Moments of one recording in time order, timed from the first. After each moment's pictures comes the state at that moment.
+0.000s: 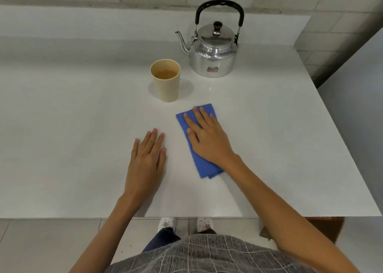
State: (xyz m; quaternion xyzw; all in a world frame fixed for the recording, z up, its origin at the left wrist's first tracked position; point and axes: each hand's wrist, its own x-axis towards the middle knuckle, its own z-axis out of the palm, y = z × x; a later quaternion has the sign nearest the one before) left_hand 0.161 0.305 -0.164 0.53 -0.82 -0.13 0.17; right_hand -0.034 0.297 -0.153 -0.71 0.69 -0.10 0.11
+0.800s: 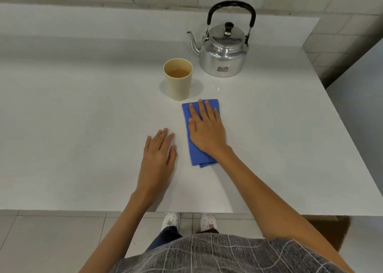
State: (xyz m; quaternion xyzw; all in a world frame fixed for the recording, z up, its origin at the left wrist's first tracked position) left_hand 0.164 0.306 -0.157 0.52 -0.80 -0.18 0.23; right_hand 0.000 0.270 -0.152 -0.65 0.74 -0.08 0.10
